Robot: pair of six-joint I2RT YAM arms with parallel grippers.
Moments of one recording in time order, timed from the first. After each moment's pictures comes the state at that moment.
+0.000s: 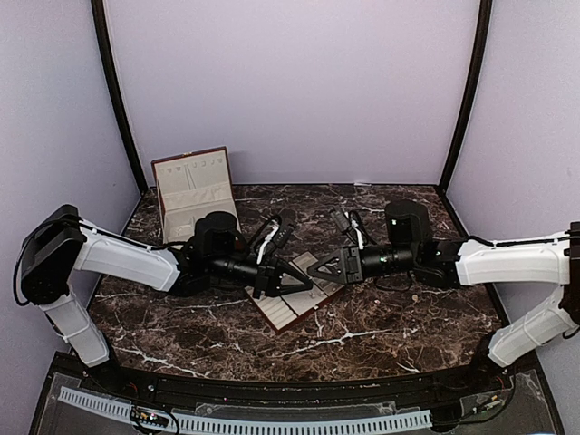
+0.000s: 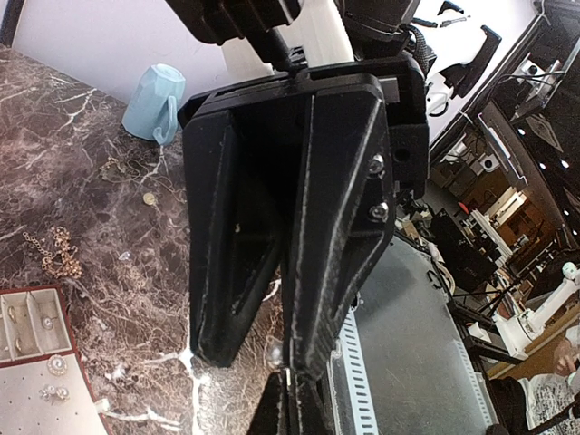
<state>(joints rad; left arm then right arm) -0.89 1.67 0.83 0.61 0.83 -0.43 0.86 1.35 0.75 0.24 -0.63 0.62</state>
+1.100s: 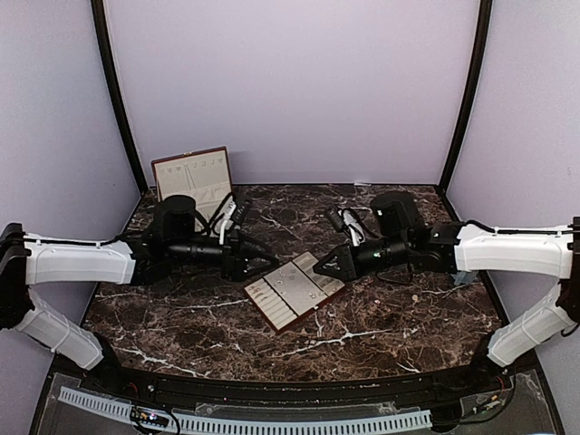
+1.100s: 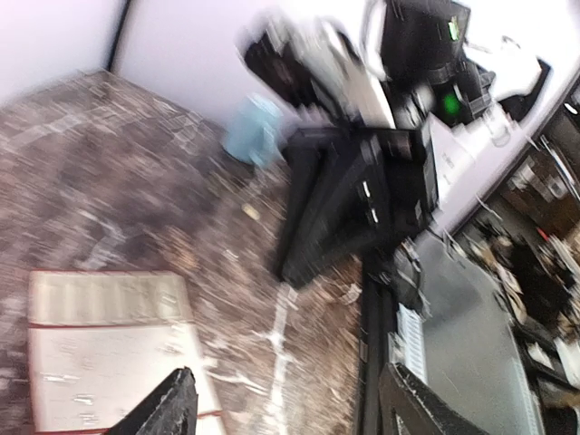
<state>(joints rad) -0.78 1.42 0.73 0.40 0.68 -0.30 0.86 1.36 0.87 -0.08 -0.45 0.46</state>
